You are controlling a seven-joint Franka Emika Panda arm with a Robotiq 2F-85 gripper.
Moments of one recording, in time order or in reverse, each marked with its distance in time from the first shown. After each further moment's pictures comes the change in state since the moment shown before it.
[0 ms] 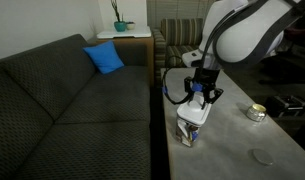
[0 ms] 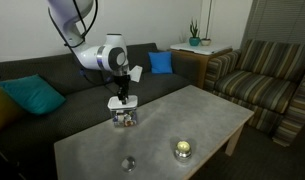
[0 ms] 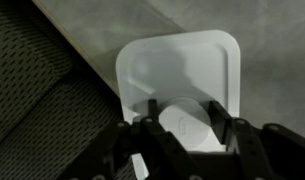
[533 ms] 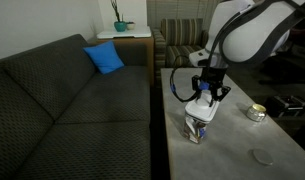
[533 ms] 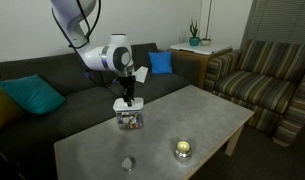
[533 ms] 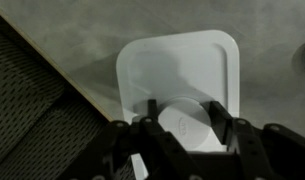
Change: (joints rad) arm -0.001 -0.009 -0.050 0.000 -0.001 -0.014 0.026
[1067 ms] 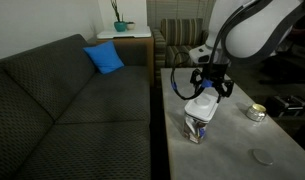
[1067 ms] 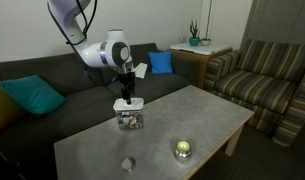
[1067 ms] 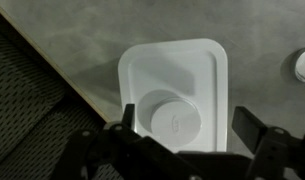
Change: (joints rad) arm 0.032 -0.052 -0.038 -0.041 -0.023 0.000 0.022
